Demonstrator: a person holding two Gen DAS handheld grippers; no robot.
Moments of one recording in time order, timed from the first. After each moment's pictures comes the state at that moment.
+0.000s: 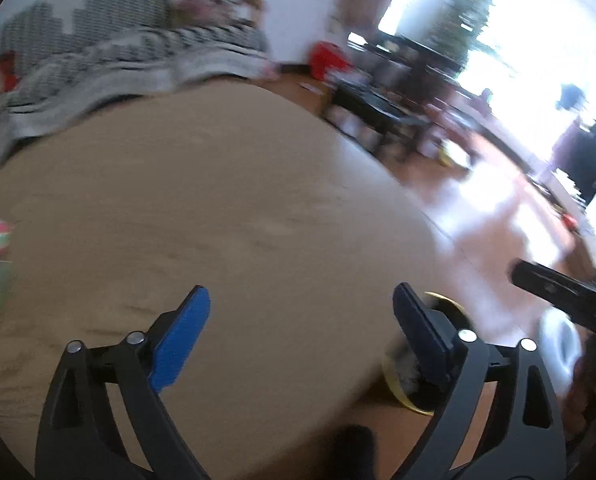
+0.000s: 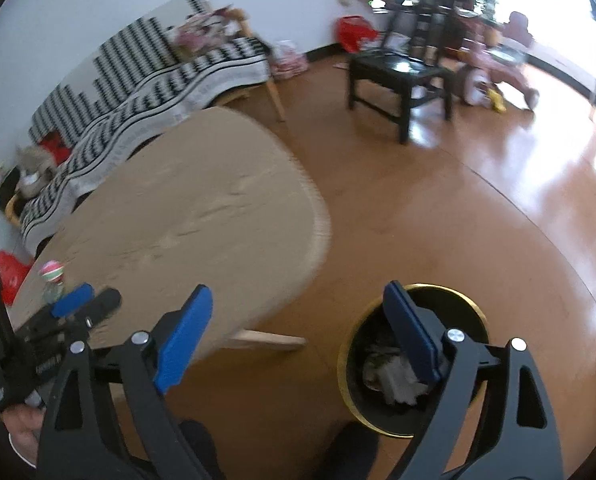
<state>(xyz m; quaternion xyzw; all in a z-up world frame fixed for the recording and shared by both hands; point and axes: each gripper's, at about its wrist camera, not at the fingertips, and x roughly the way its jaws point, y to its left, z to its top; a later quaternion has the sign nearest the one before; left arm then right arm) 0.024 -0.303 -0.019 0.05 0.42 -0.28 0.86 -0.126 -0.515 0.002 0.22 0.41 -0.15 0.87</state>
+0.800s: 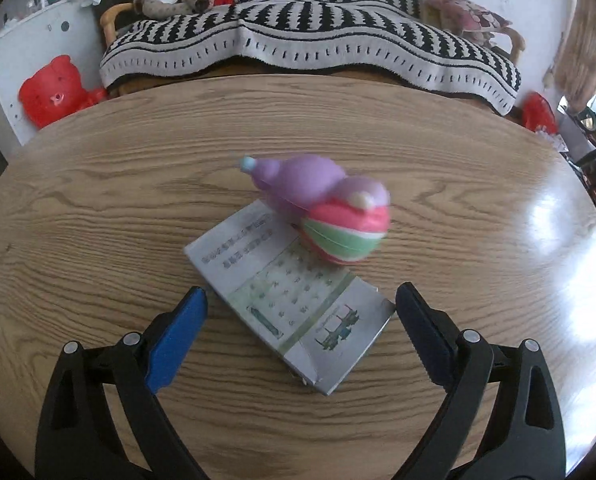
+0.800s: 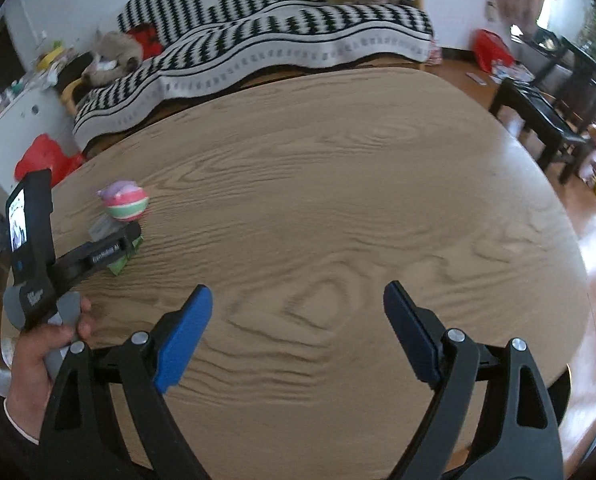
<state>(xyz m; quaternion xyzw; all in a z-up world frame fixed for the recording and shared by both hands) 0.173 -0.052 -0.069 -0.03 0.47 0.04 0.88 0.064 -0.265 -0.015 0.09 0.47 0.01 0.88</state>
